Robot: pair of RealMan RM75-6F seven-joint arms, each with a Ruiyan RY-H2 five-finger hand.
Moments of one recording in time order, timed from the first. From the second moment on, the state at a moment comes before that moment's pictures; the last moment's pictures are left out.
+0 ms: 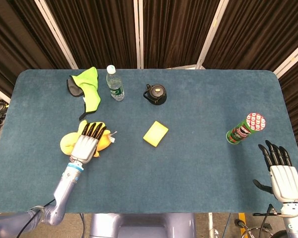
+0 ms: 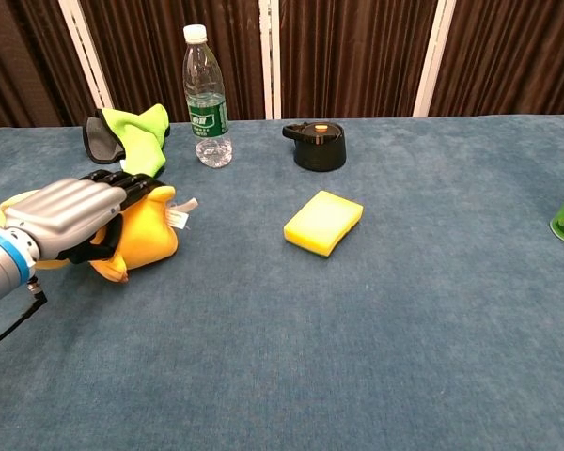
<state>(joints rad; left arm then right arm) -0.58 -1.74 -0.12 -1.27 1.24 1.12 0.52 0.07 -1.13 0.05 -1.64 -1.51 1.48 -0.06</state>
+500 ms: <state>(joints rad) -0.53 -1.66 -0.12 -1.35 1.31 1.25 0.49 0.07 -1.13 0.05 -1.65 -1.51 1.48 -0.06</state>
